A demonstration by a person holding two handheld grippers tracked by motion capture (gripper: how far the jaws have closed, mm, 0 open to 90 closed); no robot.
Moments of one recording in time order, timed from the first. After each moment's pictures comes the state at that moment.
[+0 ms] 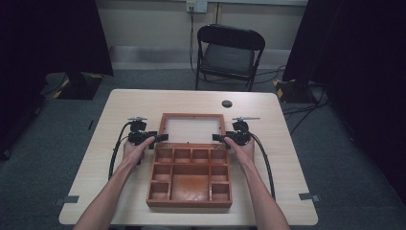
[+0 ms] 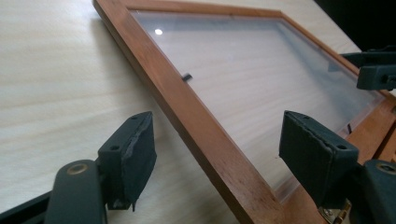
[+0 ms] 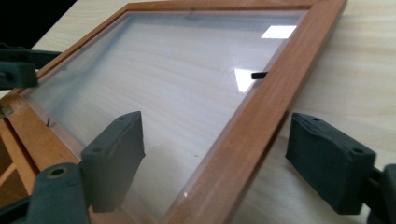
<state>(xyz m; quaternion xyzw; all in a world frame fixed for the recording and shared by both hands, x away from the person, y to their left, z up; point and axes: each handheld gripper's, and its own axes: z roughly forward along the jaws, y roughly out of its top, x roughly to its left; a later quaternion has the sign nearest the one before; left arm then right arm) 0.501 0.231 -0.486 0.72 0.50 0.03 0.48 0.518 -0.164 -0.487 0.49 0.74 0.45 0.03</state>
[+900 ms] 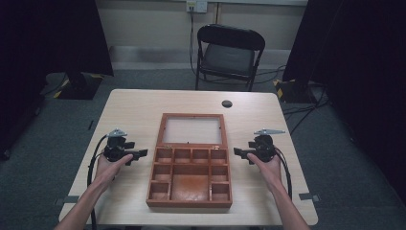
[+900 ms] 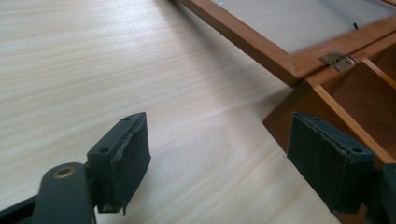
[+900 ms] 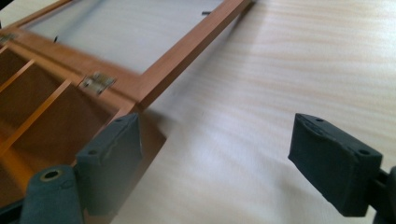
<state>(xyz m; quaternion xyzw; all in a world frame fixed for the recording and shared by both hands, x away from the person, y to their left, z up) 0.430 0.287 -0.480 0.77 0.47 0.11 0.42 0.446 -0.229 -0.465 0.48 0.77 0.42 0.10</state>
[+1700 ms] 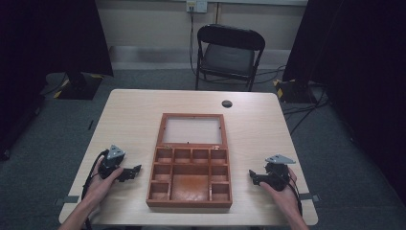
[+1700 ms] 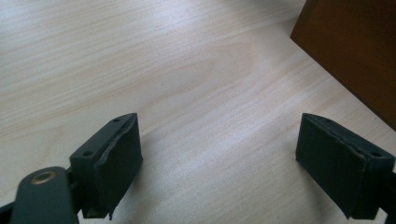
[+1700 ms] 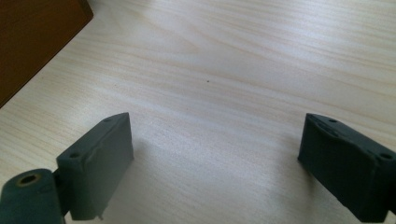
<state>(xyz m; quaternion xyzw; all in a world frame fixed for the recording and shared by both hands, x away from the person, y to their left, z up) 0.384 0.288 -0.502 0.80 0.45 0.20 0.35 0.372 -0.261 -0.500 0.50 0.77 0.33 0.22</state>
